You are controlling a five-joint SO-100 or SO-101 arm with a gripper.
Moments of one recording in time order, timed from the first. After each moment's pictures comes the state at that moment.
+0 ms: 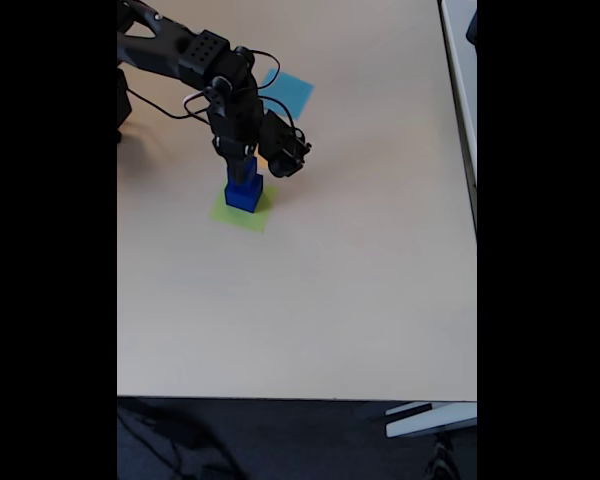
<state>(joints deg) 29.3 77.3 75.8 82.0 81.4</state>
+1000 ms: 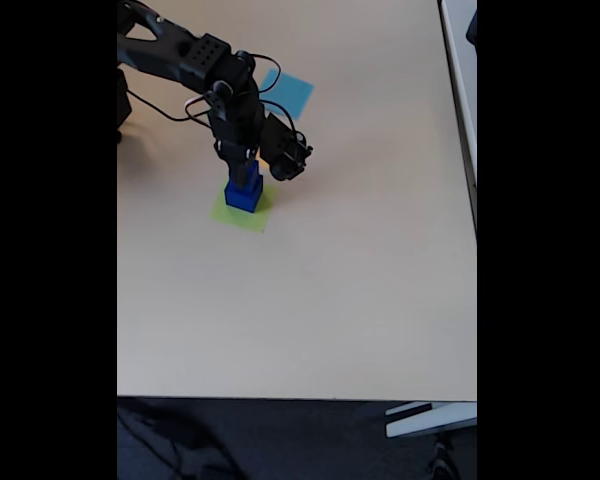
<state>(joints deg) 28.8 76.2 75.8 80.9 81.4</state>
